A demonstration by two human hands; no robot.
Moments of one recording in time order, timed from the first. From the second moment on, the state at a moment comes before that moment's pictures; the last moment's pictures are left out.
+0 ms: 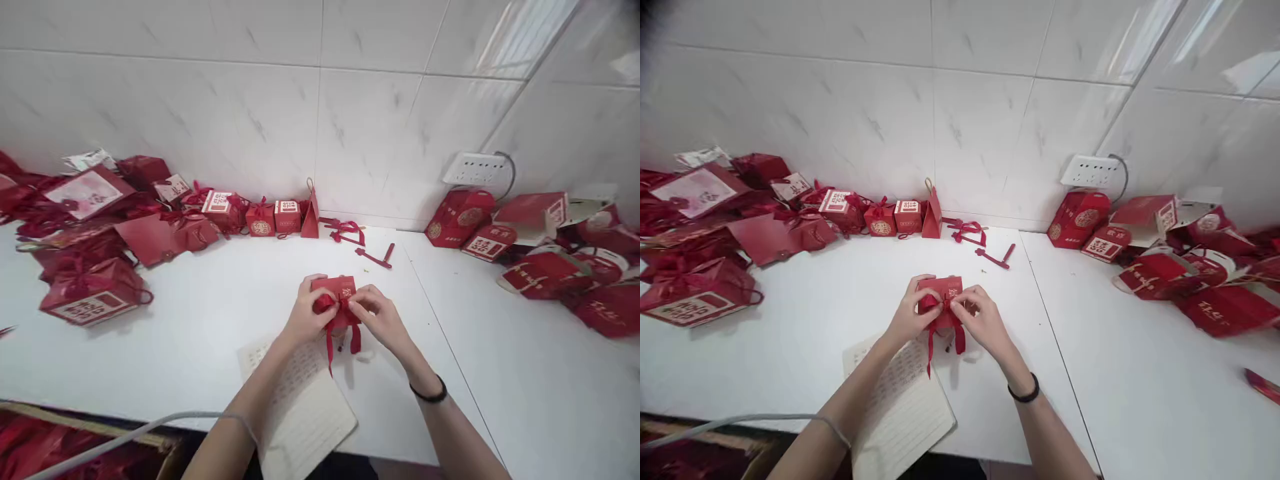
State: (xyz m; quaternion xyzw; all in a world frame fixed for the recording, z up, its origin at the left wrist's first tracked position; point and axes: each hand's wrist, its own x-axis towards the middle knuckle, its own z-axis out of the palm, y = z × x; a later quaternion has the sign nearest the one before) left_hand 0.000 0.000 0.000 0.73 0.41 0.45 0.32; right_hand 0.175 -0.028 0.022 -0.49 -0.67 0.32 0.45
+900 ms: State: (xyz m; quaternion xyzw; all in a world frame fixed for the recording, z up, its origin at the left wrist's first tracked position) left_hand 0.000 -0.003 0.002 0.74 0.39 0.44 0.32; right_hand 0.169 -0.030 0.015 -0.49 -0.69 0.20 0.49
